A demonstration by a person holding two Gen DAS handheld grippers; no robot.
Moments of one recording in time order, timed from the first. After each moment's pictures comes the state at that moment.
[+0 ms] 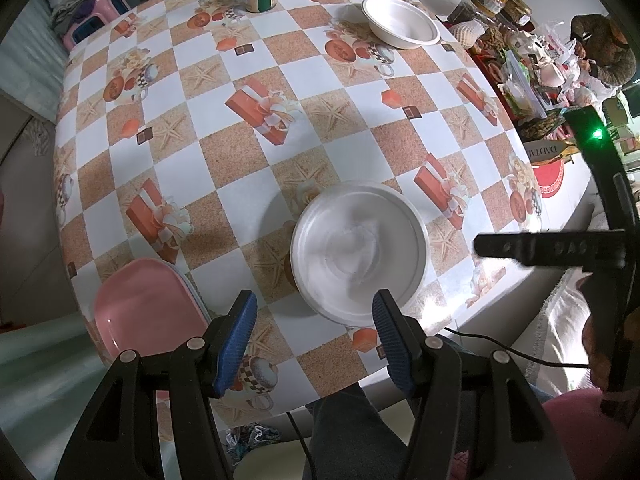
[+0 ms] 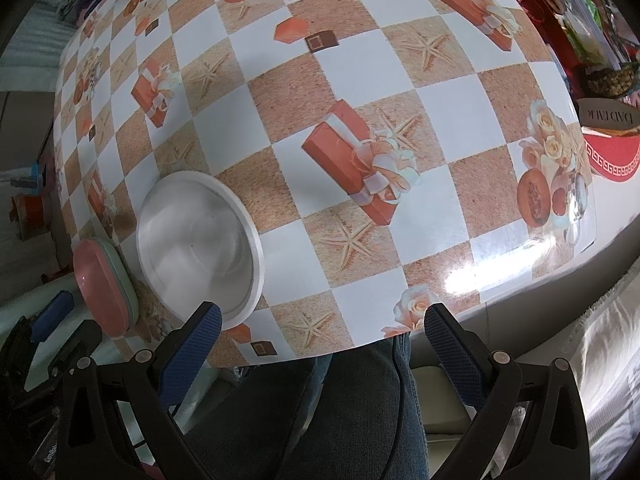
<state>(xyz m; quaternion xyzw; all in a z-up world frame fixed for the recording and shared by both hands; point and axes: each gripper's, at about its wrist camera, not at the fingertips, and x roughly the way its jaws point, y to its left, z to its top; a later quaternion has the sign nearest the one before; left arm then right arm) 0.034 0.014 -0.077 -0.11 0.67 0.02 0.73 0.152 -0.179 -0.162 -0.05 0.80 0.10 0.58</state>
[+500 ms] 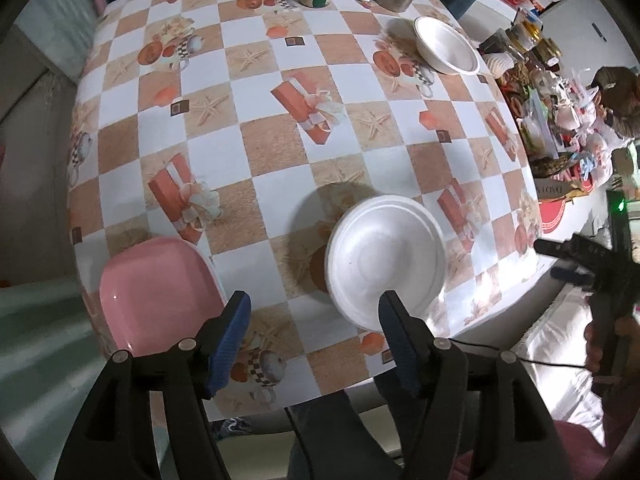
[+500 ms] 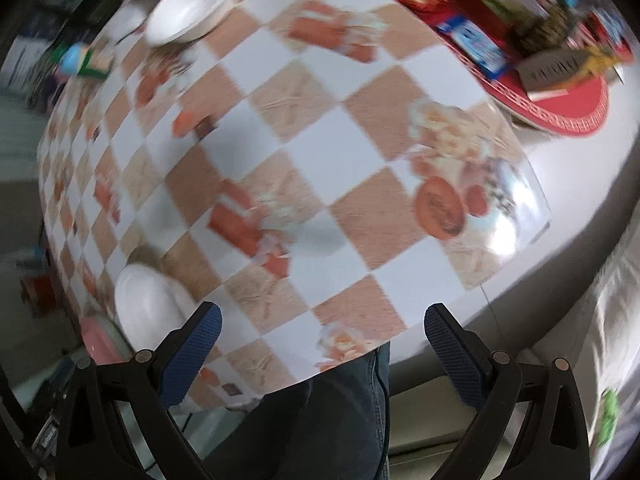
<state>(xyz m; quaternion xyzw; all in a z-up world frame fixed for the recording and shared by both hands) 0.026 0.051 -0.077 -0.19 0.67 0.05 0.72 0.184 -0.279 -0.152 0.04 0.78 0.01 0.63</state>
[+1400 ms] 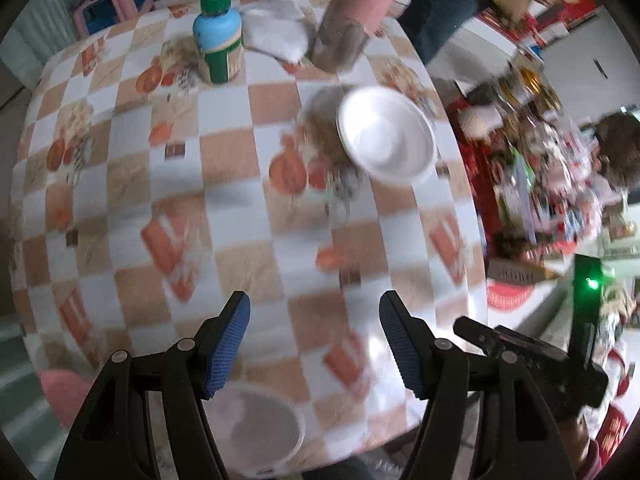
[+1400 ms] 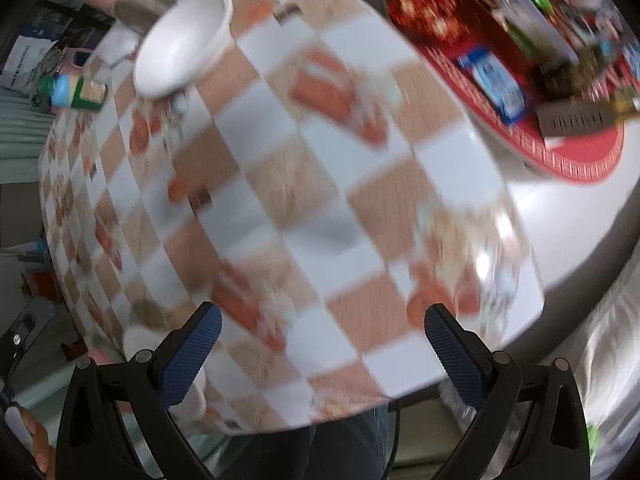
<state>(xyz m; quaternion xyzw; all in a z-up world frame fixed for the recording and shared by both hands) 0.237 -0.008 -0.078 -0.23 0.63 0.07 0.74 0.287 -0.265 -0.162 0.01 0.77 0.05 0.64</state>
